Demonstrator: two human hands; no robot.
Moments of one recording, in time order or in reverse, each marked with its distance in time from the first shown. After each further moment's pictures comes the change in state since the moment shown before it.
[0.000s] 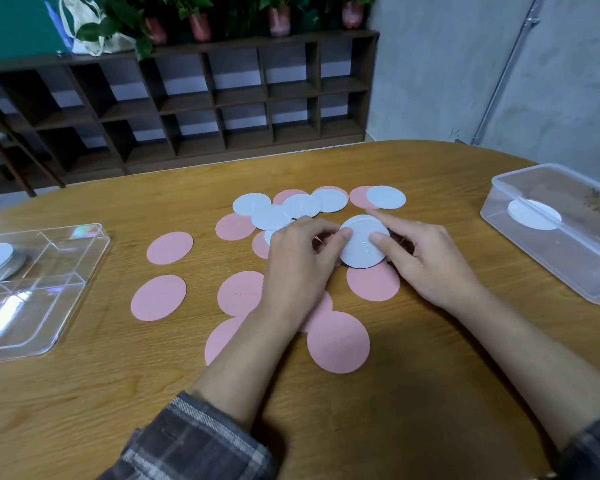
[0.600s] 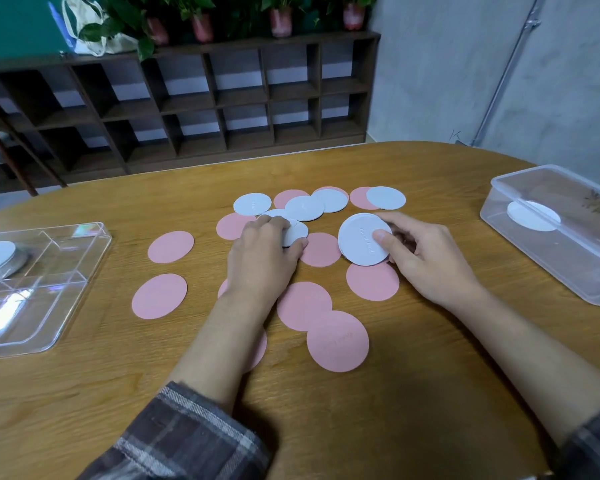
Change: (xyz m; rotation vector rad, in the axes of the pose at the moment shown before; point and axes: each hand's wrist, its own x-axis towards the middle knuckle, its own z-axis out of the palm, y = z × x) left_hand 0.016 -0.029 -0.029 0.620 -0.083 -0.173; right_hand 0.000 0.003 0.001 0.074 0.026 0.035
